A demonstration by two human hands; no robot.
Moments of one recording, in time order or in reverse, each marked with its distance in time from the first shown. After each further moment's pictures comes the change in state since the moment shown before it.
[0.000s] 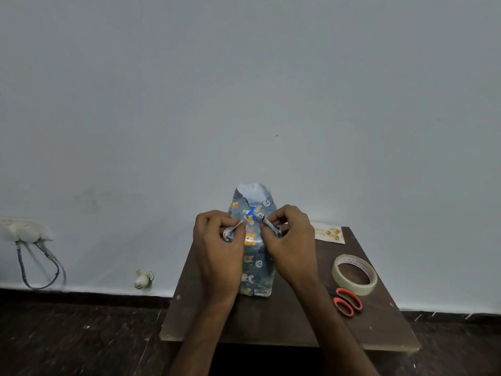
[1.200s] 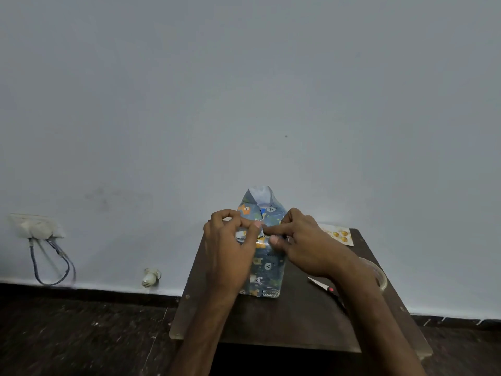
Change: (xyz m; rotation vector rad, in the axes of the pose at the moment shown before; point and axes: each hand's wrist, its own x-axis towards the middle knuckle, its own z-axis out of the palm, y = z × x) left_hand 0.008 -0.006 -0.004 0.091 -0.244 -0.088; right_hand 0.027 -0.023 -0.038 -0.403 -0.785 0.022
